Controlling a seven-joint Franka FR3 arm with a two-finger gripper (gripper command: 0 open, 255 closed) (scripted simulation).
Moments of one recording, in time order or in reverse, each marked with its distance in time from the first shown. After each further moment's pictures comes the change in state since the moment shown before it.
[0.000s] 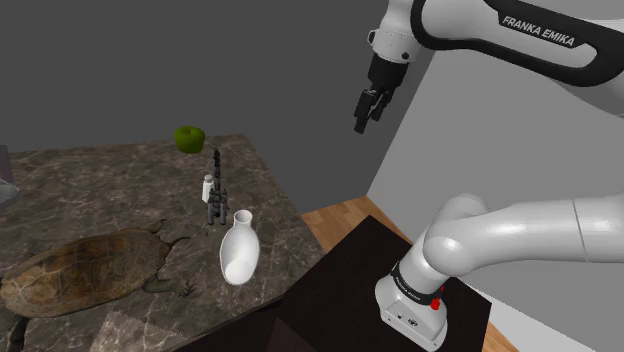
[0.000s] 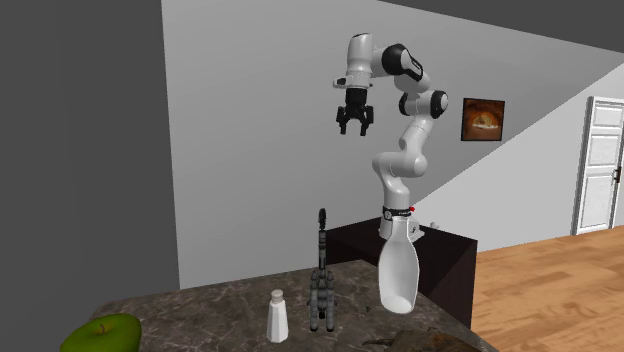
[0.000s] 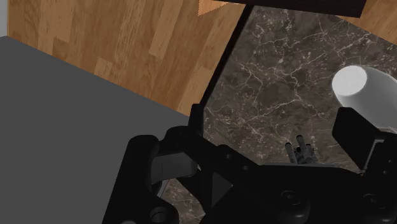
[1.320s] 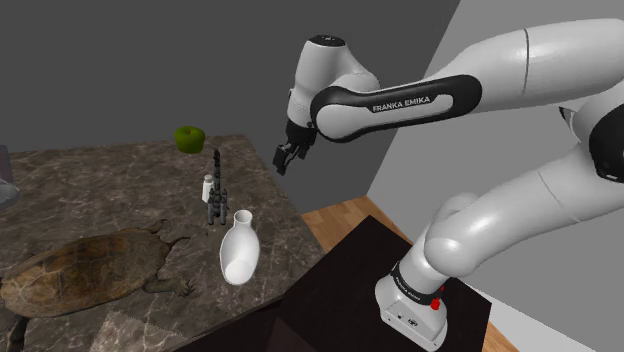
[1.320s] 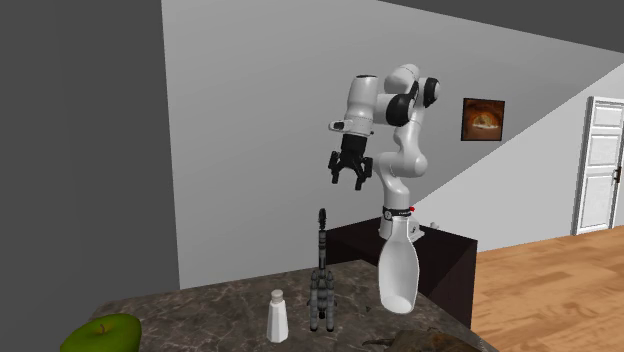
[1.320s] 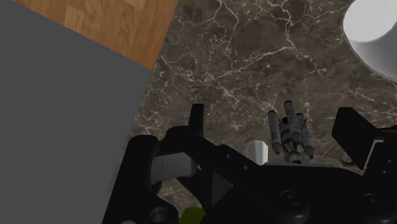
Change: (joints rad) arm 0.027 0.380 0.196 -0.179 0.008 0.669 0.201
